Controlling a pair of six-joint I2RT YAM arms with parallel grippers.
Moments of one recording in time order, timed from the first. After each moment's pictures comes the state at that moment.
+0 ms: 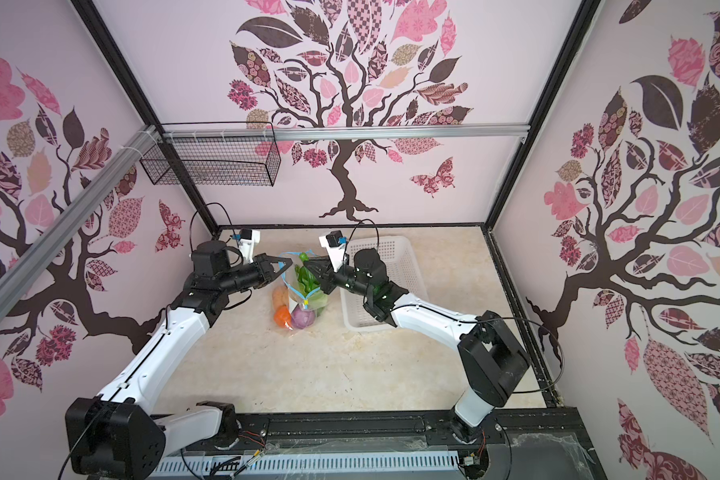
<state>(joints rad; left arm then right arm) -0.13 1.20 0.98 -0.17 0.71 -0.68 0.75 1.63 1.09 0.54 -0.33 0.30</state>
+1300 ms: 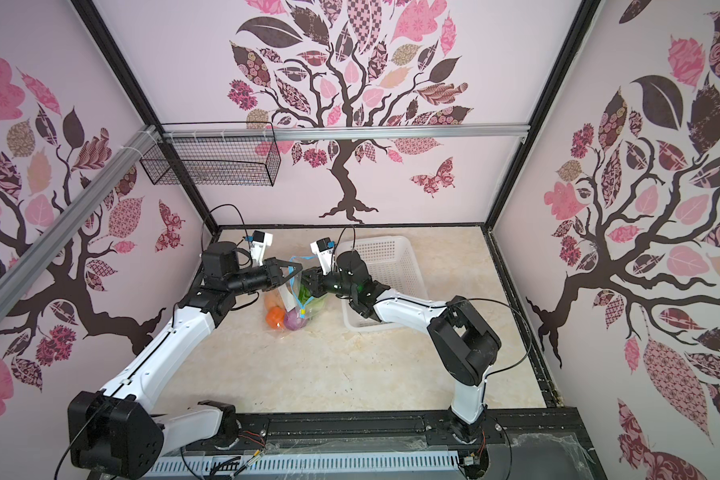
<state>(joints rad) -0.19 1.22 0.98 -0.16 0.76 -0.66 0.78 1.81 1.21 0.46 -0.42 0.57</state>
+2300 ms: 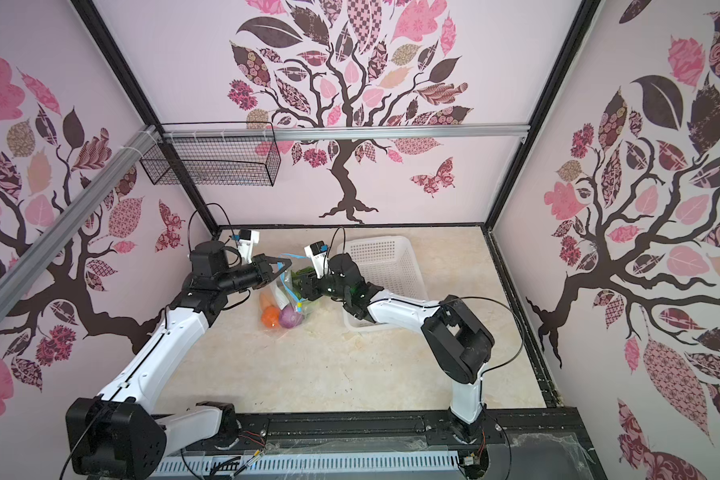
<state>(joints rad) -0.11 1.20 0.98 -0.17 0.75 -0.68 0.81 1.83 1.23 0.39 -0.34 0.49</state>
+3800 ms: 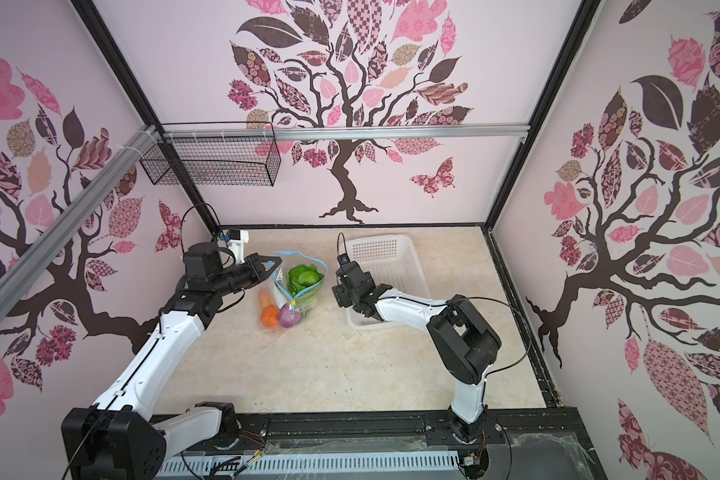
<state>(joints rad) -0.08 1.17 0.98 -0.21 0.61 -0.63 0.72 1.81 1.18 -0.09 0.30 0.16</state>
